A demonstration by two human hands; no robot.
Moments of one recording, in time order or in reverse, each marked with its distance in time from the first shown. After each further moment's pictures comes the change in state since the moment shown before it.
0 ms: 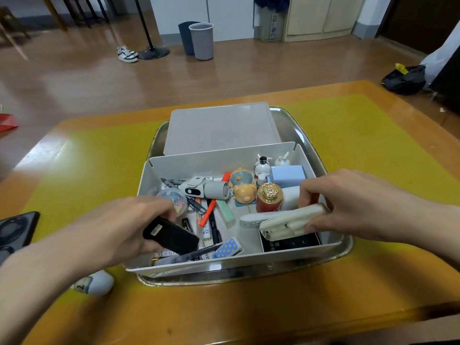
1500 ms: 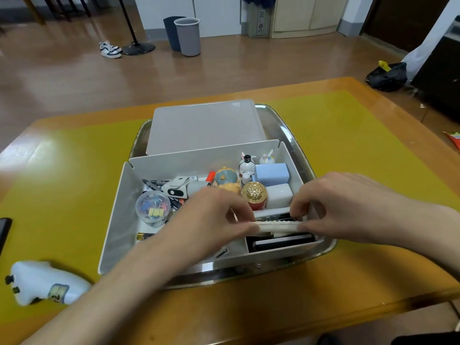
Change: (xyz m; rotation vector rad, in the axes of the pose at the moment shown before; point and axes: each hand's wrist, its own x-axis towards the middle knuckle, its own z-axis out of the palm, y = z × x) left_hand 0.079 0.128 0.004 -0.520 0.142 -0.023; right_hand -0.007 0.015 0.008 -0.059 -0.010 -0.029
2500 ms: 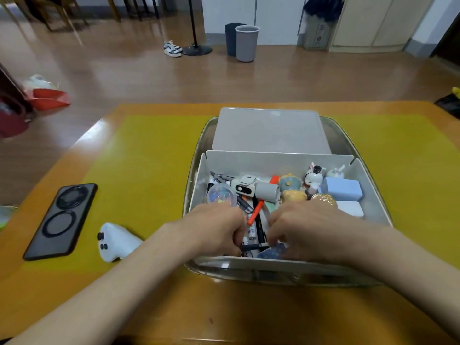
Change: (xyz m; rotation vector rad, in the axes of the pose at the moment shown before) left_hand -0.046 -0.087 -0.029 0.411 -0.251 -0.131; right_hand 0.082 -0.115 0.025 -0.178 -0.070 -0.498
